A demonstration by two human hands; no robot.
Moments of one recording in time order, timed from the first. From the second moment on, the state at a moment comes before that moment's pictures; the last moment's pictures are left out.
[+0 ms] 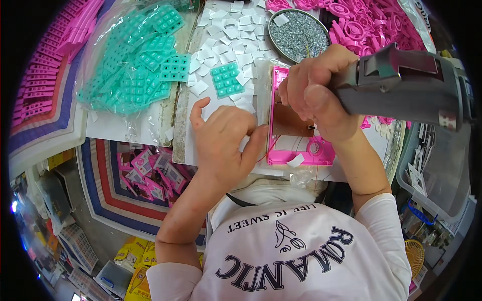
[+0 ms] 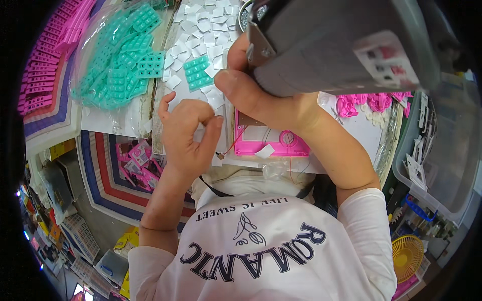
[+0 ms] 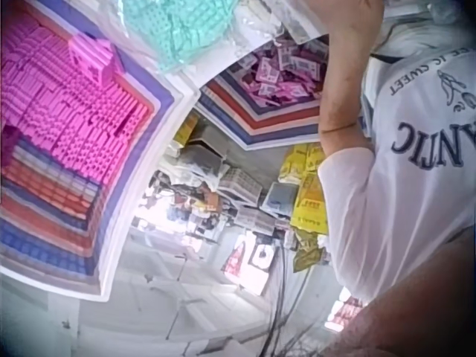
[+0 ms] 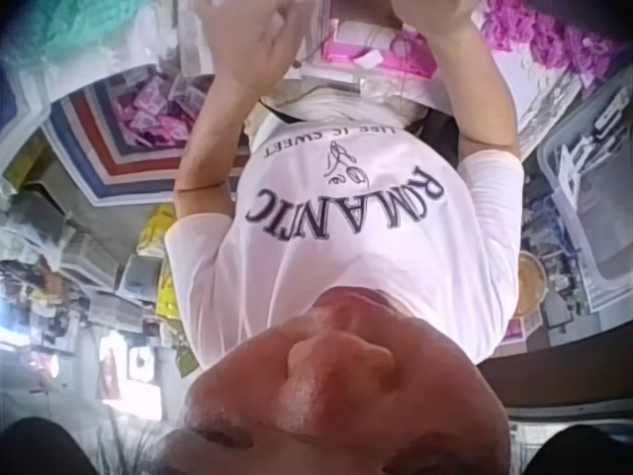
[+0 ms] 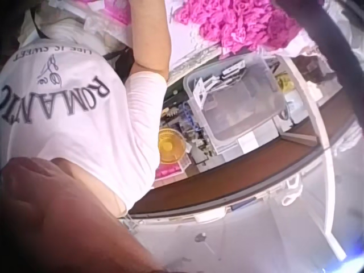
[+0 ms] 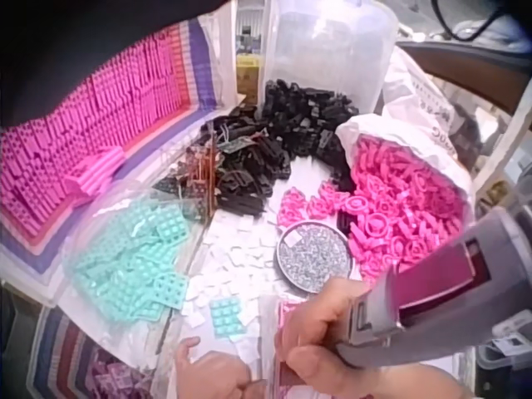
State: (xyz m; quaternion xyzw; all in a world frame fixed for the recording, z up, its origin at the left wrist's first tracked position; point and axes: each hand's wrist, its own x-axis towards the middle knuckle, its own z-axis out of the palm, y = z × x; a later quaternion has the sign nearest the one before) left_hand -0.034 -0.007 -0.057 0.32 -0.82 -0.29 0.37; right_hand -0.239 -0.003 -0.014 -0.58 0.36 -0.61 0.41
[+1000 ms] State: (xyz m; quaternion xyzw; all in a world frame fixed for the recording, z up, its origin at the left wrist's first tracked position) left_hand -0.047 0.008 -0.051 0.28 -0.90 -0.21 0.25; right_hand -0.246 0.050 0.001 -0.56 0.37 -0.59 0.45
